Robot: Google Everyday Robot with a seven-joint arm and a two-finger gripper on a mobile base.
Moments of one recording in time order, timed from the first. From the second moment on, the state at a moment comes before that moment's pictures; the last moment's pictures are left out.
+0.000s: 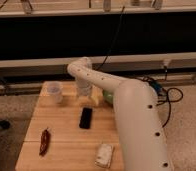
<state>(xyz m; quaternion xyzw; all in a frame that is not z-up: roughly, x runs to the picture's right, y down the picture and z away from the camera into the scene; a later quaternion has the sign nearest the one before) -0.052 0.090 0.897 -0.36 -0.20 -0.52 0.75</state>
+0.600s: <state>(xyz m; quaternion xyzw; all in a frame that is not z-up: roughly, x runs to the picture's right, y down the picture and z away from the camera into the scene) -0.050 0.109 0.892 -0.34 -0.23 -0.51 0.76</state>
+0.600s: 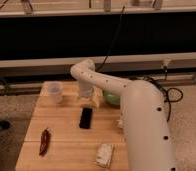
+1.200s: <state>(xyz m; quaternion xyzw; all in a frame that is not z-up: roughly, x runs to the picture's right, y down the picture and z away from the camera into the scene) -0.055 0.140 0.881 -0.32 -0.25 -0.52 0.76</state>
